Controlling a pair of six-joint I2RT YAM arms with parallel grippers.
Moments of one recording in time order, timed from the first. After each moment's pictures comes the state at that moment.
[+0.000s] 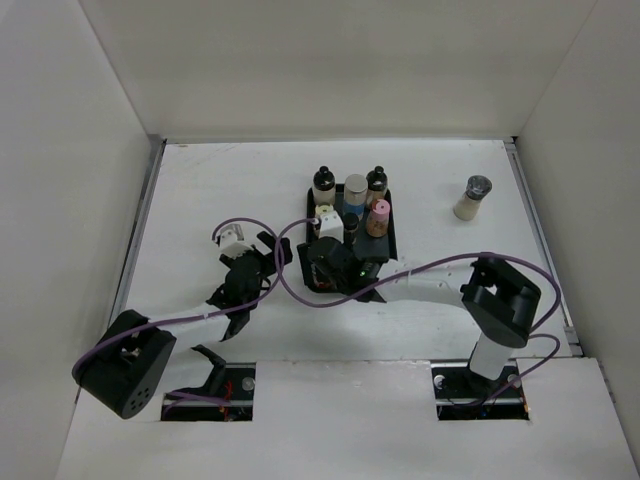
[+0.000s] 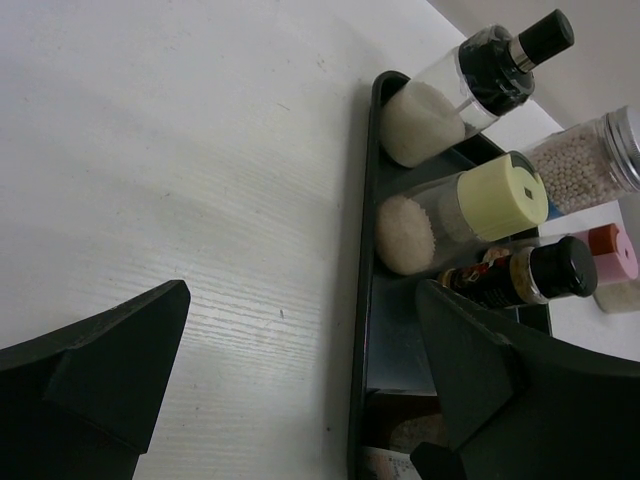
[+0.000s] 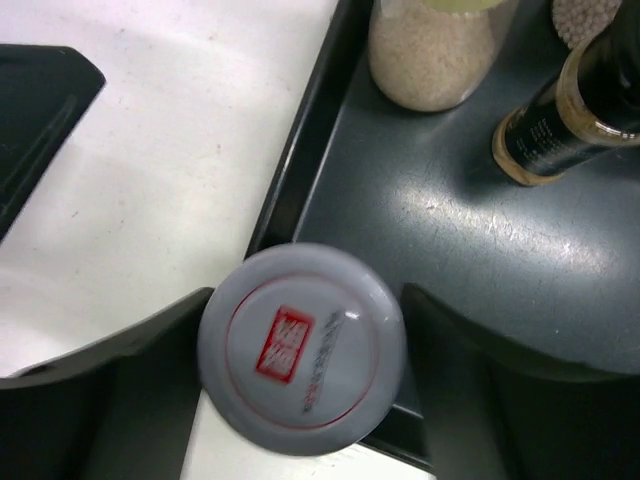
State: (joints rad) left arm -0.55 1.20 0.21 0.73 -0.46 -0.79; right arm 1.05 1.74 1.06 -0.03 0.51 0.51
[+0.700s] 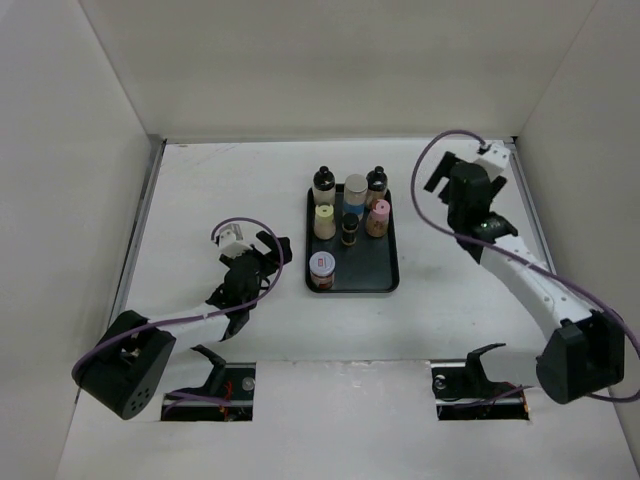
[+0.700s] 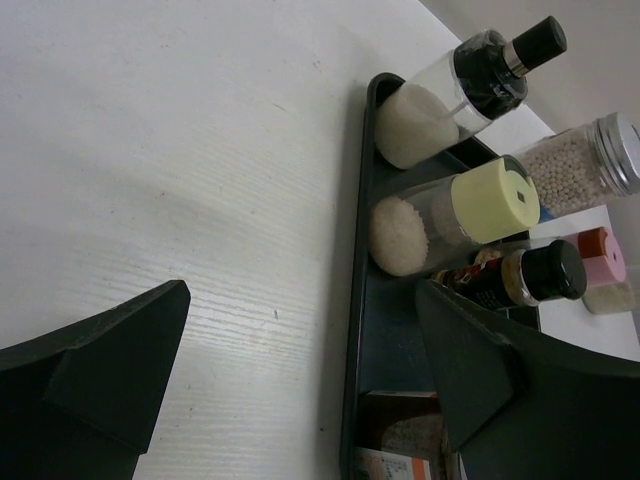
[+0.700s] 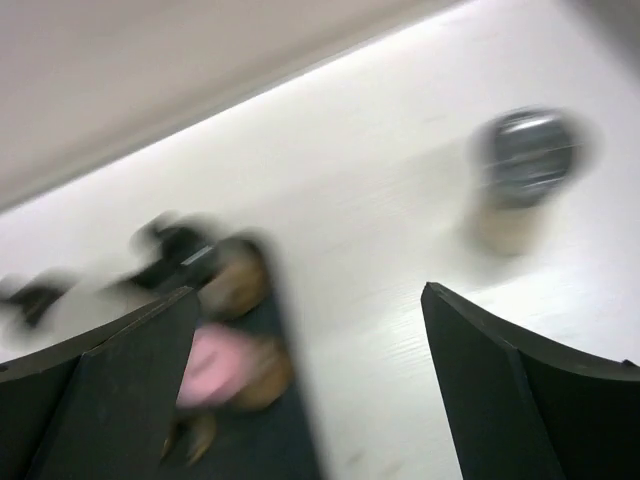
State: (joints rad) left arm -0.54 1.19 0.21 0.73 -0.45 -0.81; right arm 0.39 1.23 0.97 -0.07 0.57 0.46
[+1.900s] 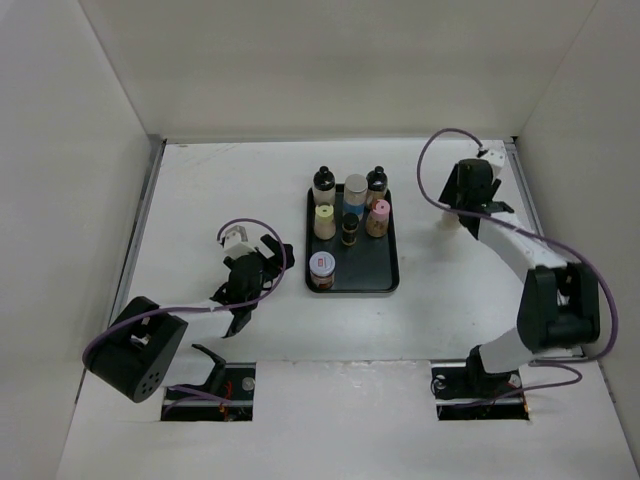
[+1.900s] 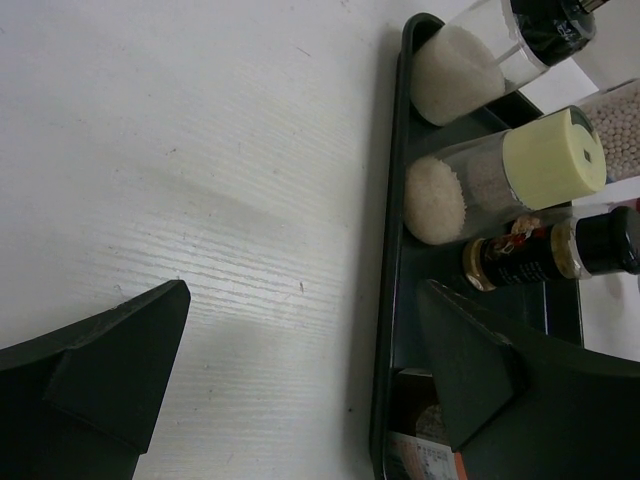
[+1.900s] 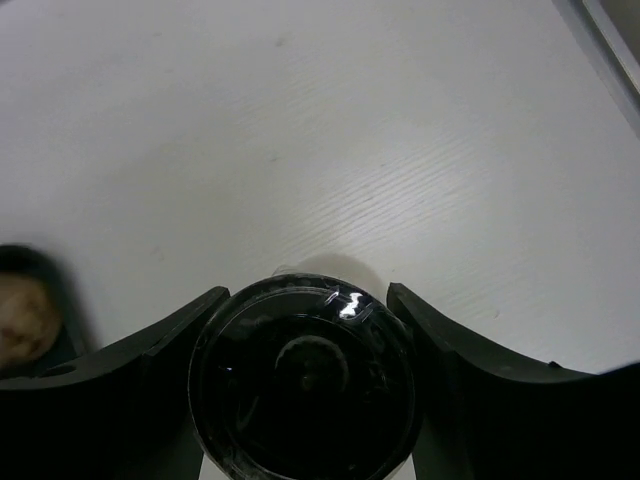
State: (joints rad) left arm -0.53 1.29 0.21 0.74 -0.39 -0.82; right arm 0.08 1.57 1.07 -0.12 0.41 0.37
